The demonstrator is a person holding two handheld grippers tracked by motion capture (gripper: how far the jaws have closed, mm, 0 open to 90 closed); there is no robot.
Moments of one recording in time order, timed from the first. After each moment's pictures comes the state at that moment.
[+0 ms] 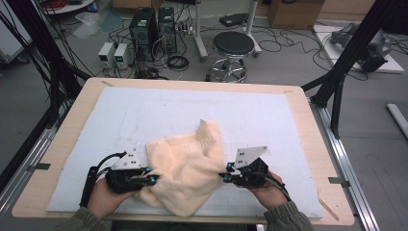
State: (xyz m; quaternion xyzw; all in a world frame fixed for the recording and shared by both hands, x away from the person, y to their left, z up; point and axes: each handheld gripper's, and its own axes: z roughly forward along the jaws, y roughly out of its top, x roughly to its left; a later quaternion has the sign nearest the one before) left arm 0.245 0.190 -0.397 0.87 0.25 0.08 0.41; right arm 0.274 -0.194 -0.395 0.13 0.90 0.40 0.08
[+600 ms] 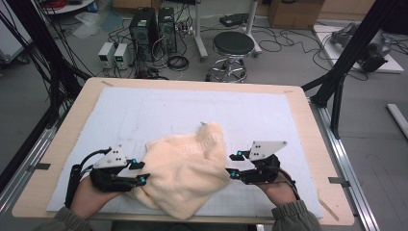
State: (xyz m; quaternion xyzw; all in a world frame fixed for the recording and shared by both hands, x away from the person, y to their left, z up) left arm 0.255 0.205 -0.368 0.86 0.25 0.12 0.43; right arm 0.283 -0.219 -0.378 0.15 0.87 0.46 0.10
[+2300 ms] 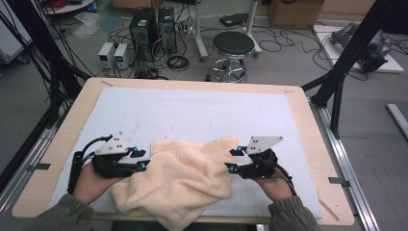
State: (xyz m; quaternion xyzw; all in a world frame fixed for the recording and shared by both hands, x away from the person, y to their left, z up) left arm 0.286 0.207 -0.367 0.86 0.25 0.14 0.43; right arm 0.298 -0.218 -0.383 0.19 0.87 0.44 0.11
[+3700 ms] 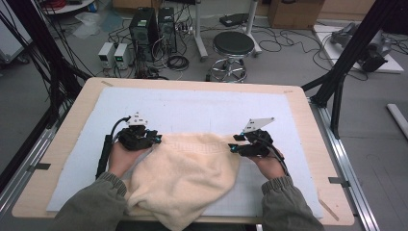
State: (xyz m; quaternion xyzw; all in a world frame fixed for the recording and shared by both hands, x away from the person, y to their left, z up) left arm 0.372 0.184 -0.416 0.83 0.36 0.14 0.41; right arm 0.366 -0.226 -0.407 0.26 0.87 0.40 0.12
